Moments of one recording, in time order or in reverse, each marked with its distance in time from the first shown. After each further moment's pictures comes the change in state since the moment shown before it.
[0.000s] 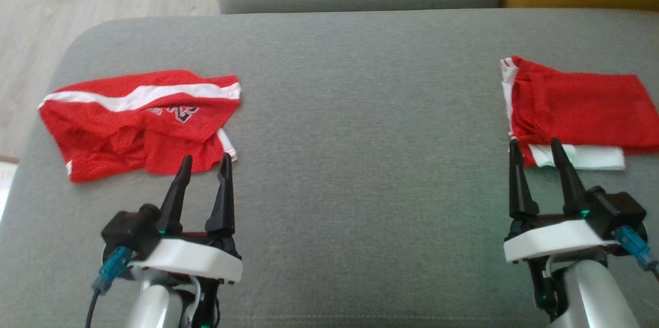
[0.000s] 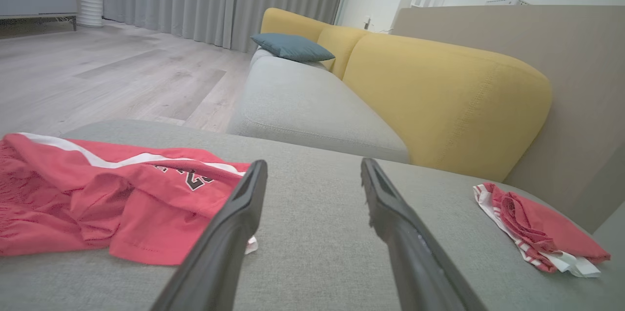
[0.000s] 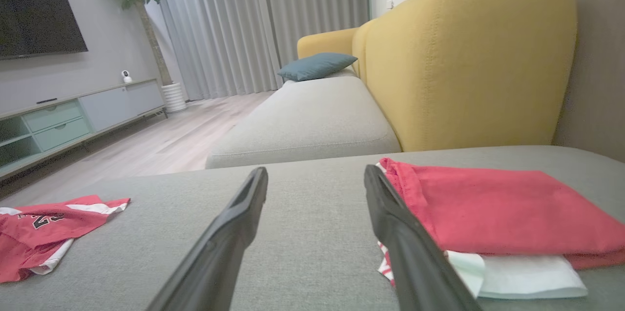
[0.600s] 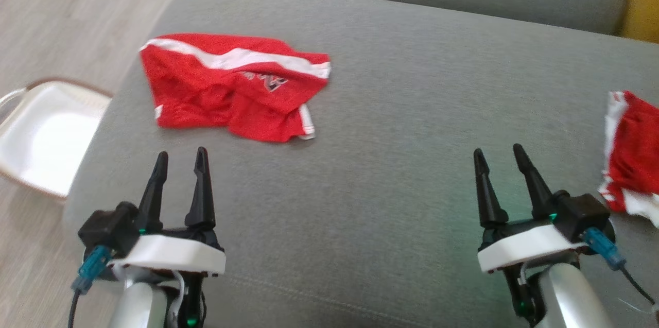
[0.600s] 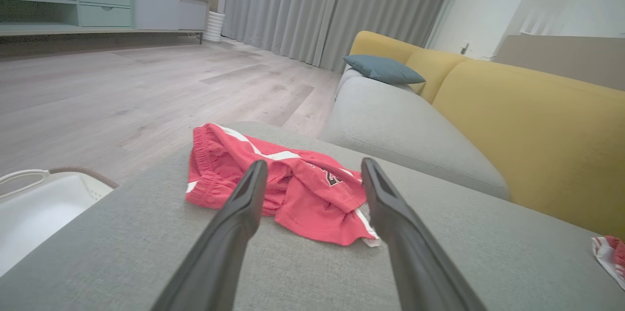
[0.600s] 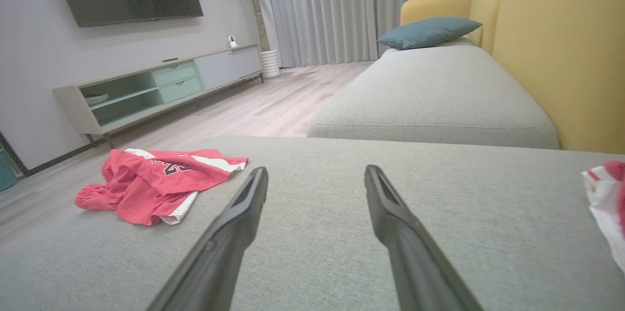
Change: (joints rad) left arm -0.005 0.000 0.063 -0.002 -0.008 0.019 0.000; right arm 0.000 0.000 0.112 0.021 0.008 0.000 0.000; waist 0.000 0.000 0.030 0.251
